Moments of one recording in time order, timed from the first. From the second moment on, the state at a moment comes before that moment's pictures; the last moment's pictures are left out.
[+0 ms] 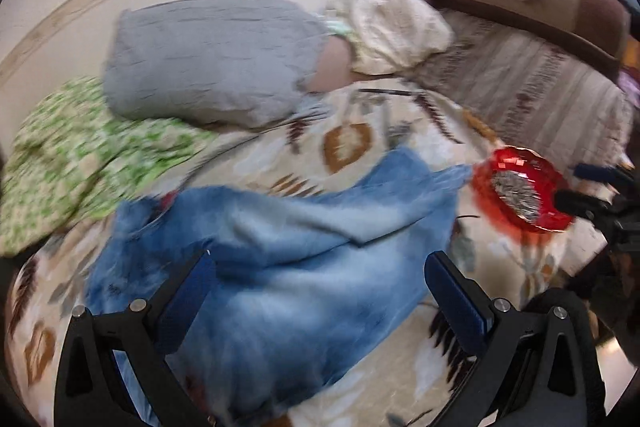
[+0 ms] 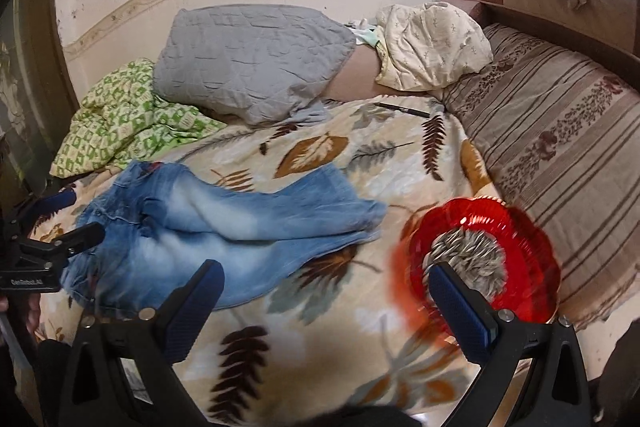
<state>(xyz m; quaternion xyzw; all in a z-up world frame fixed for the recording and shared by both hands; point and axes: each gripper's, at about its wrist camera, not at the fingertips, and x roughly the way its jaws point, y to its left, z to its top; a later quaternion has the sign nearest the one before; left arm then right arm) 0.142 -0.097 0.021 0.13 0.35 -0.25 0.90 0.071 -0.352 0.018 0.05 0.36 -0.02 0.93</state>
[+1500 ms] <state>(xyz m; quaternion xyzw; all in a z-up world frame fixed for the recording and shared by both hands) 0.263 -0.184 0.065 0.26 0.31 -0.39 0.83 0.216 -0.396 0.097 0.00 0.40 0.16 0.90</state>
